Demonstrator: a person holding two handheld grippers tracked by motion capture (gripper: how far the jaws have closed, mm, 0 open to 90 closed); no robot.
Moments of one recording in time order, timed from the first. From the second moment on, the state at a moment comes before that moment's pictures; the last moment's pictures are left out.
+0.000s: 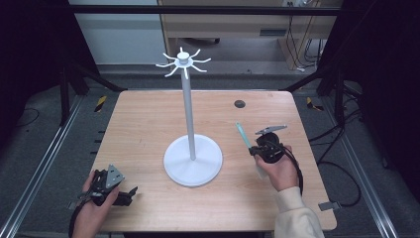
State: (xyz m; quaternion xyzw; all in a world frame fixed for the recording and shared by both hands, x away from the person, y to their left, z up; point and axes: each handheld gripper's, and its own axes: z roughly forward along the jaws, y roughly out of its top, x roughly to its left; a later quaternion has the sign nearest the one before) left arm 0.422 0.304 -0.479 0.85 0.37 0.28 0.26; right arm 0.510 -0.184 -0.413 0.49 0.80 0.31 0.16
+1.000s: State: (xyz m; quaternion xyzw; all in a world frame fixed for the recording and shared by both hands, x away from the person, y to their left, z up) left arm 0.422 0.306 -0.480 0.84 0.37 0.28 0.26; right arm 0.486 -0.154 -0.285 0.37 0.75 0.50 0.23
